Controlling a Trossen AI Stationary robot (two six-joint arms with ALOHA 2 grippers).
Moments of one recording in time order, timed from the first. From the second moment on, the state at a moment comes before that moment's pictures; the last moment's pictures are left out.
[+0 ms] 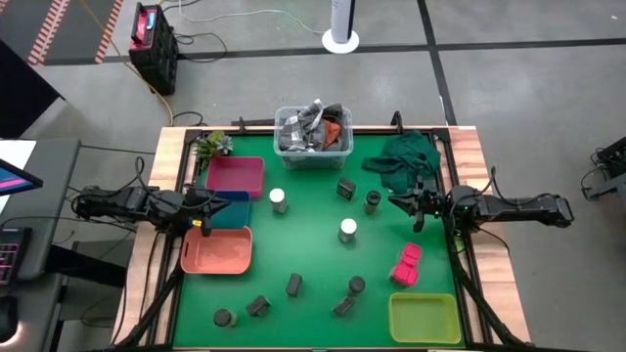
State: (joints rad) left arm -0.18 0.00 0.29 -0.71 -0.49 -0.31; right arm -0.01 0.11 0.01 0.04 0.21 0.38
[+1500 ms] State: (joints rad) left arm -0.18 0.00 0.29 -0.18 -0.86 -0.50; right arm -0.16 0.11 0.02 0.45 0.24 0.80
